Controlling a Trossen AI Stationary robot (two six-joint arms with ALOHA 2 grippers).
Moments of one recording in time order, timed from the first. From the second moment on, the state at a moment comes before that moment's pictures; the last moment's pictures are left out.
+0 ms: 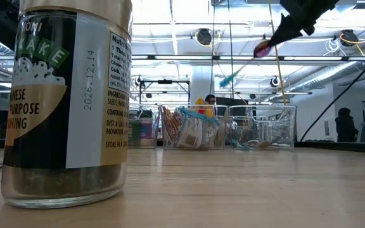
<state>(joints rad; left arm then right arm) 0.32 0.53 0.38 -0.38 -0.29 -0.55 -0.22 0.83 0.94 -0.66 0.49 0.10</state>
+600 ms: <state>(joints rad) 0.32 0.53 0.38 -0.38 -0.29 -0.55 -0.52 1.19 1.14 -0.94 0.22 -0.26</state>
